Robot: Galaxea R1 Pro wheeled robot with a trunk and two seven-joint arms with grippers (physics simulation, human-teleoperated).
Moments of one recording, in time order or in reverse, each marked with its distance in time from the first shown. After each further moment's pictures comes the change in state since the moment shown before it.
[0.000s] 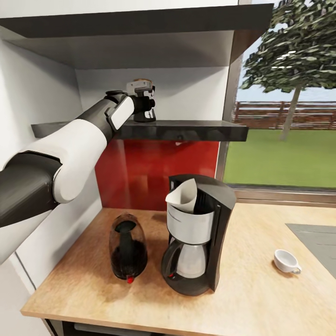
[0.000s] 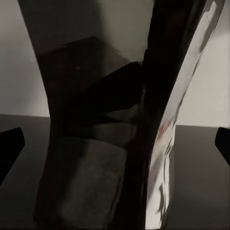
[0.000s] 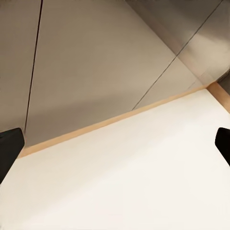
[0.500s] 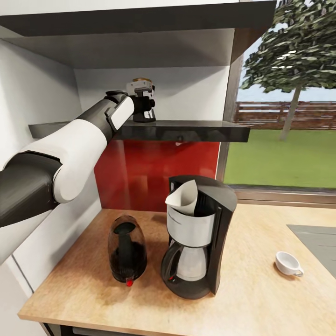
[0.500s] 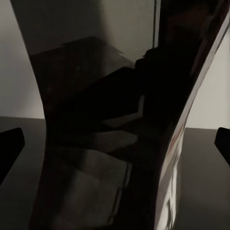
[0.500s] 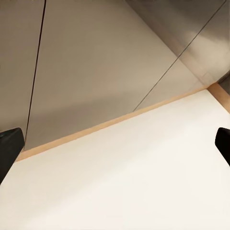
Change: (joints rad) left arm 0.000 0.000 0.002 0.001 -0.001 0.000 0.000; right arm 0.000 0.000 -0.001 0.000 0.000 0.000 0.000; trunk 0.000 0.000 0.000
